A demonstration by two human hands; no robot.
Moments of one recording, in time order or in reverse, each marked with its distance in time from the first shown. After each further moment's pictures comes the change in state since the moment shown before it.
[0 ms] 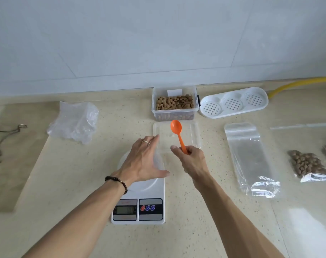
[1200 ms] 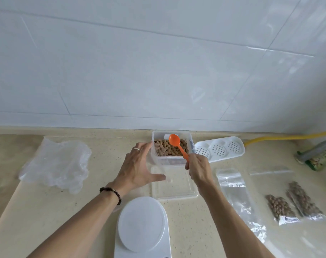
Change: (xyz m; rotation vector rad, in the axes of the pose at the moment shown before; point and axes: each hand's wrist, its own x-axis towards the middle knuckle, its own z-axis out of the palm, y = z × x) left_hand 0.079 -0.064 -0.078 -0.368 0.215 0.123; right_hand 0.036 -0.128 0.016 -0.186 0.304 -0.110
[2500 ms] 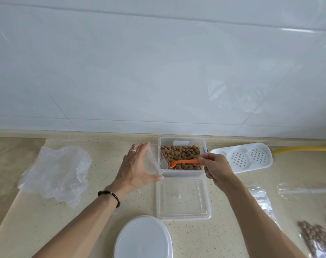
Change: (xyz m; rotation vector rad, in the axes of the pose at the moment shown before) left_hand 0.054 -0.042 0.014 -0.012 0.002 -0.175; right_hand 0.123 0.033 -0.012 0.229 -0.215 0.157
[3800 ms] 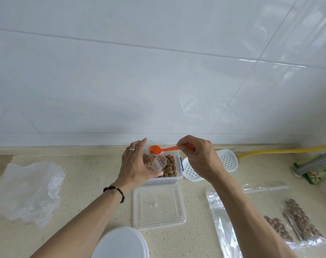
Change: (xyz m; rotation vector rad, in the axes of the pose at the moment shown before) left_hand 0.035 0.062 0.025 -0.052 0.135 0.101; right_hand -0.066 -0.087 -0.028 -0.567 0.085 -0.731
